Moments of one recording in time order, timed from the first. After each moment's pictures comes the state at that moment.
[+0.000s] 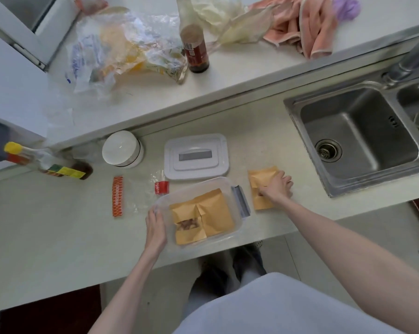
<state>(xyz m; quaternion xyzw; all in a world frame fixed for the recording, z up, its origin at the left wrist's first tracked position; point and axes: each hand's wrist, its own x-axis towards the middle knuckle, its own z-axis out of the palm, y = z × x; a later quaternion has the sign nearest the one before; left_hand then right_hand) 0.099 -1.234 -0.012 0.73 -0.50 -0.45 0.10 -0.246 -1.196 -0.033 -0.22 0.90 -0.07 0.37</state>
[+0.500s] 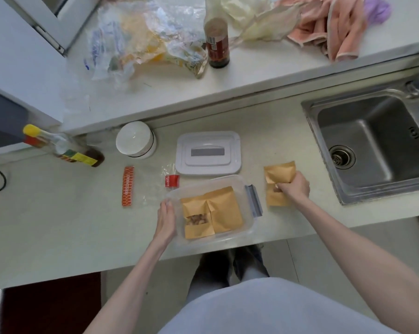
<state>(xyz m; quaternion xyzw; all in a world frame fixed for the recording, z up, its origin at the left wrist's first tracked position) 0.096 -1.237 -0.010 0.72 -0.50 -0.47 0.07 -0.269 -1.192 -0.040 -0.22 0.89 -0.19 0.35</state>
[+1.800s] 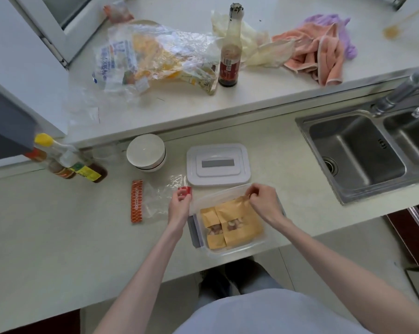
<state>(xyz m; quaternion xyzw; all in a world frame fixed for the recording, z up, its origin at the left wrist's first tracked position) 0.115 -1.305 0.003 0.66 -0.45 -0.58 0.18 -0.100 -1.215 0.043 -0.38 0.83 -0.26 0.31</state>
